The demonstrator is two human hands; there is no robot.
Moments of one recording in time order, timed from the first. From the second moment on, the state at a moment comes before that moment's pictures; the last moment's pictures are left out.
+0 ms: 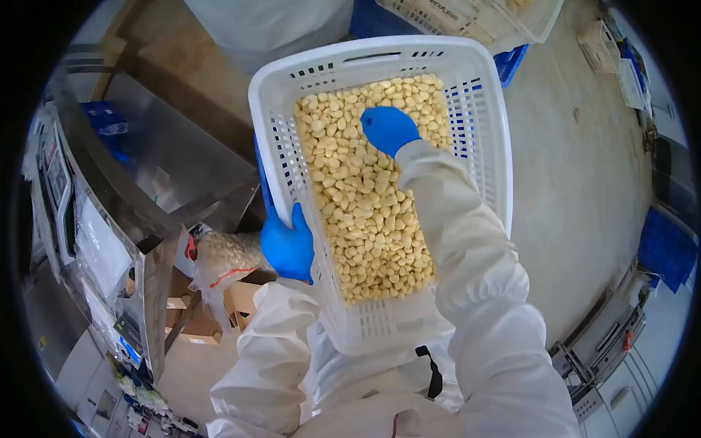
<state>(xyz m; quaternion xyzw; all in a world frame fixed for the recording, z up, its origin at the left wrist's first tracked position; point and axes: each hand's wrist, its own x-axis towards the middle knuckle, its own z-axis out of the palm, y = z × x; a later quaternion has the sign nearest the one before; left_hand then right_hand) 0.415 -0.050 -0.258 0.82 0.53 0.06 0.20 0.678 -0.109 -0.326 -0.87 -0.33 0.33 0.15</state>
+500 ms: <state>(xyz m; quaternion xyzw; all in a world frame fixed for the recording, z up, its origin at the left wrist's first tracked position) 0.409 -0.047 -0.267 0.80 0.55 0.06 0.25 0.596 -0.239 -0.314 -0.90 -0.18 0.24 0.33</state>
